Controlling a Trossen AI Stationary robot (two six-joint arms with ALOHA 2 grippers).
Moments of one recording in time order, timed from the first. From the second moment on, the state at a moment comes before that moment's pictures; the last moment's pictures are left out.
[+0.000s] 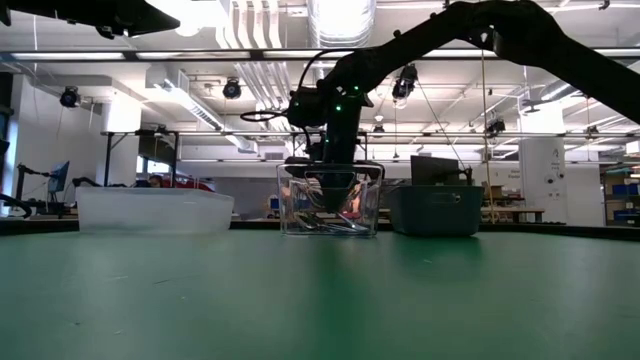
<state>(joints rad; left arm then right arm) 0.32 0.34 0.49 0.01 -0.32 0.36 -0.44 2.34 2.04 -0.95 0.21 0.59</state>
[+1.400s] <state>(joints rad) 0.32 0.35 0.49 0.00 -0.26 0.33 -0.40 2.23 2.23 -1.09 0.21 0.24</state>
